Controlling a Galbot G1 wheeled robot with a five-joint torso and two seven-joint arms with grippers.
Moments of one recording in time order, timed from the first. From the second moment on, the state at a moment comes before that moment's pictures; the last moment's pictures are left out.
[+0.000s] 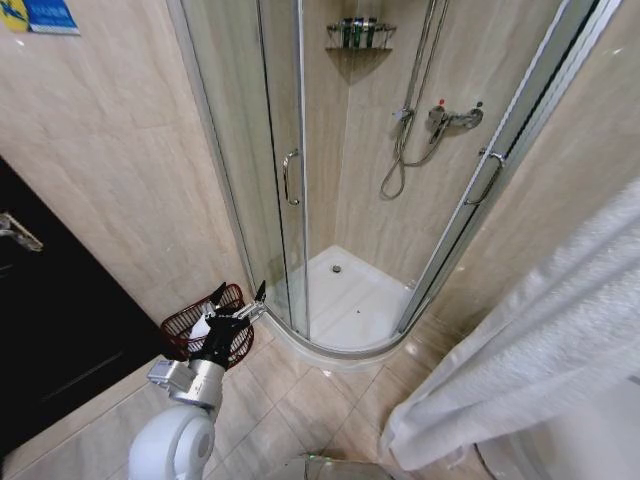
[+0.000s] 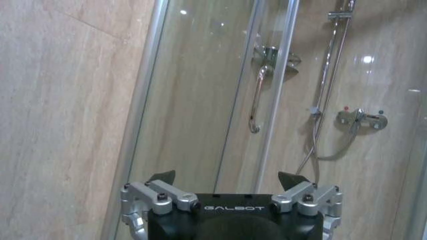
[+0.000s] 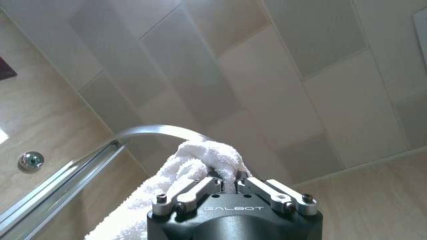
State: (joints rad) left arm 1.70 -1.57 -0.61 -2.48 -0.28 0.20 0.11; right arm -1.41 0.76 1.74 2.42 1.07 0.16 0.02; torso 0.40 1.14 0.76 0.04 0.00
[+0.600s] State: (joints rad) left arm 1.70 -1.57 -0.61 -2.48 -0.28 0.20 0.11; right arm -1.42 0.75 1.76 2.41 1.07 0.16 0.02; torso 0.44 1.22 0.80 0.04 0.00
